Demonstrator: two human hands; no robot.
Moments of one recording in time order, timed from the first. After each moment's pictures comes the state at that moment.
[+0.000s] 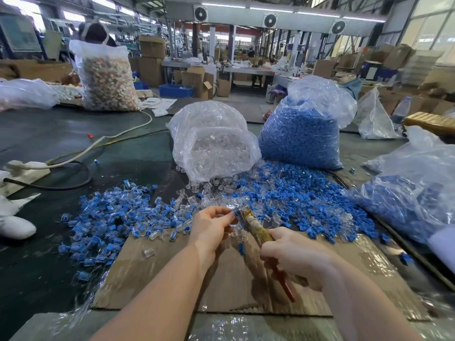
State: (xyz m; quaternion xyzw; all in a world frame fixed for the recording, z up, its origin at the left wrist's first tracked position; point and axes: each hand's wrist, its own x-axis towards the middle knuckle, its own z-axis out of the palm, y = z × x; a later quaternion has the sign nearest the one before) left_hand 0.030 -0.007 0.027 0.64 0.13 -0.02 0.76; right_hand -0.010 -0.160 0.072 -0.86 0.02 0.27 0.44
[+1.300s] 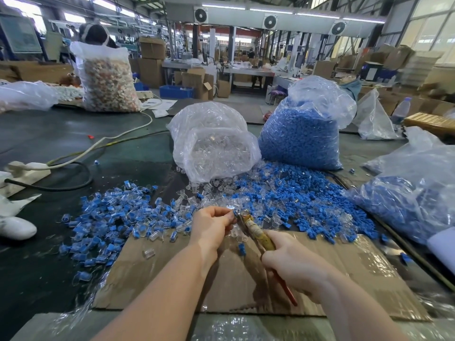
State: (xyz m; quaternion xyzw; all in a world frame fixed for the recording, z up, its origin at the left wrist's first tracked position) left_hand 0.033 -0.011 0.027 0.65 0.16 0.02 0.74; right_hand -0.022 -0.156 0.068 -0.88 -0.03 0.20 0.43
